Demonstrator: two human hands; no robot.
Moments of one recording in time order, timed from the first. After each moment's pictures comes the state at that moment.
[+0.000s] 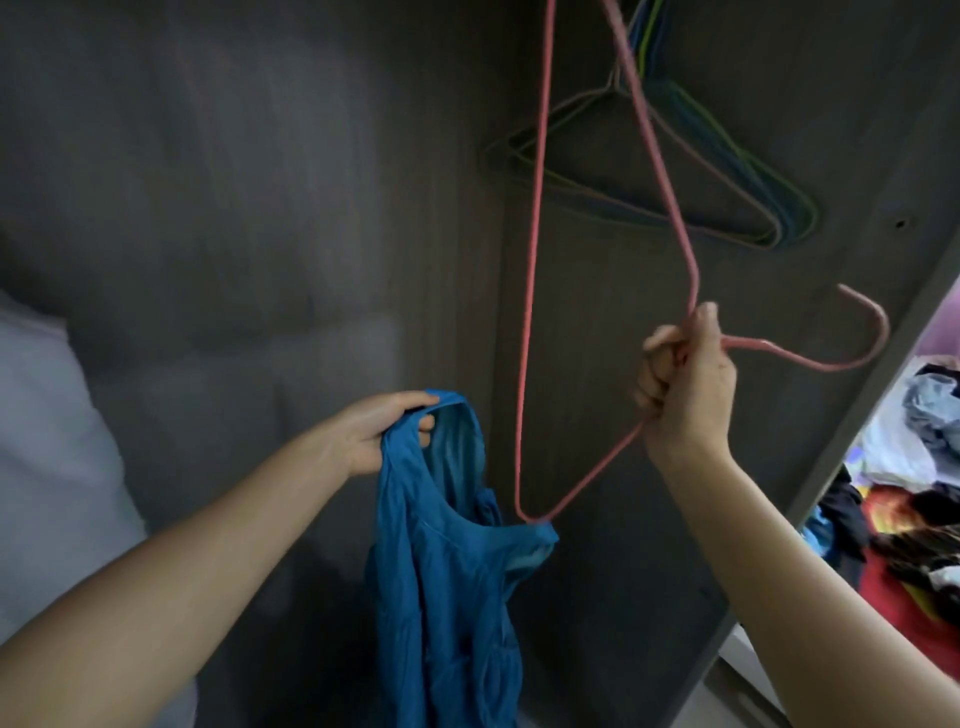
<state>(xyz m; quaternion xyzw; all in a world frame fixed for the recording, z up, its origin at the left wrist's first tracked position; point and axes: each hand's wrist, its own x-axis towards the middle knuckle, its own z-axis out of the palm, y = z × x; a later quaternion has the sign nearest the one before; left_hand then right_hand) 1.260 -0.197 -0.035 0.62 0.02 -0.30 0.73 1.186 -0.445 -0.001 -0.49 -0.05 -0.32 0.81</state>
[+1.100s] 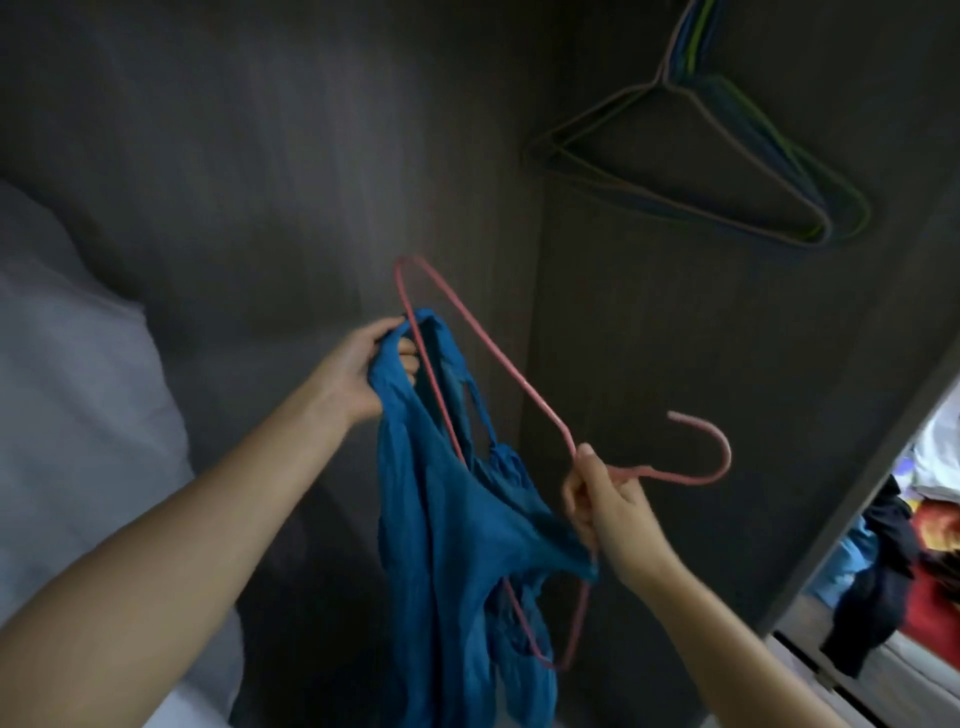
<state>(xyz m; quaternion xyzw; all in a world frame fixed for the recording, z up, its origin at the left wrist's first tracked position) 1.258 -0.154 0.000 0.49 0.02 -0.15 0.86 1.143 -0.386 -0.100 -0.71 -0.02 -0.05 0.70</state>
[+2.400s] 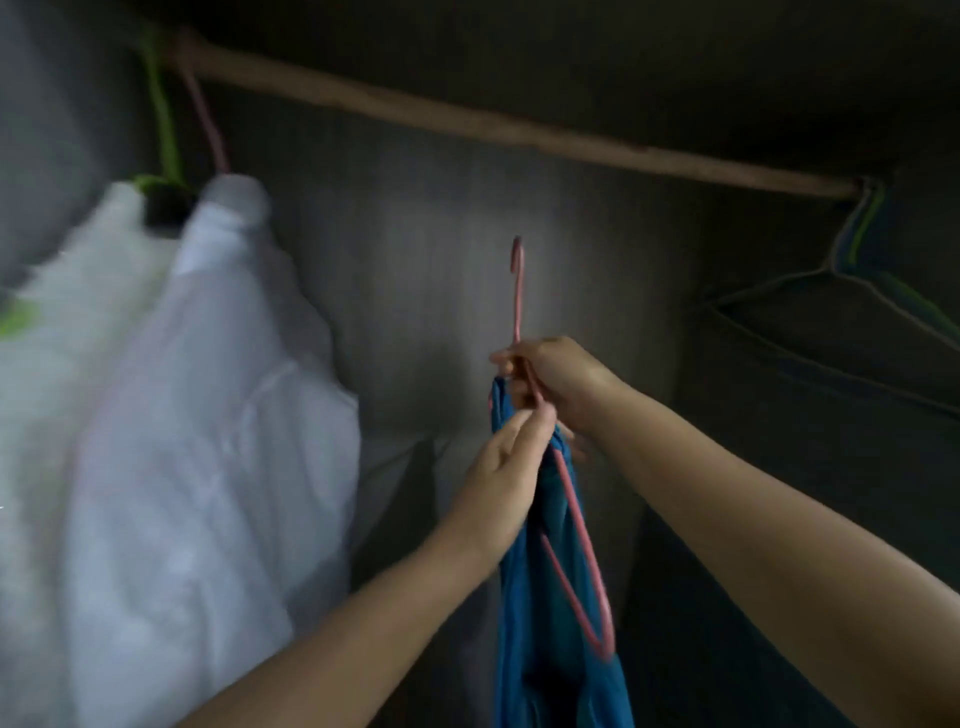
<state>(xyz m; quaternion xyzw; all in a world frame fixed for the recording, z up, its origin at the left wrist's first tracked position) 1.123 -0.142 0.050 0.69 -0.17 0.17 0.68 1.218 -0.204 0.124 -0.72 -0.13 0.06 0.68</state>
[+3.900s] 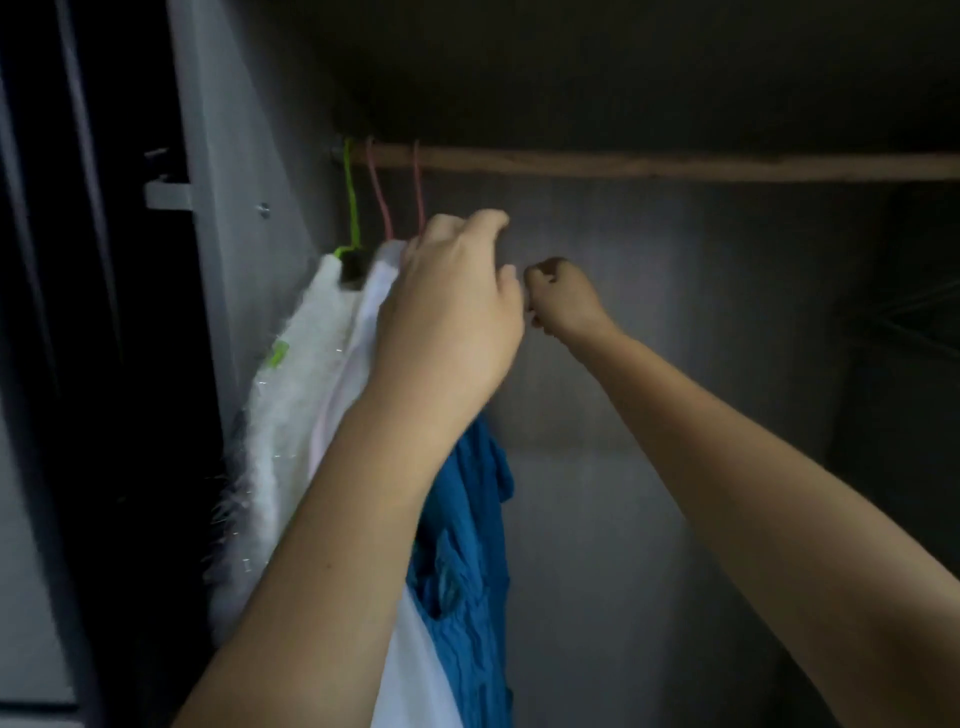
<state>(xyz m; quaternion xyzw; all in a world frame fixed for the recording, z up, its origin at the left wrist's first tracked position) 1.030 -0.049 0.180 0.82 0.07 0.55 0.14 1.229 -0.077 0.187 -0.79 -0.32 -0.16 0.50</state>
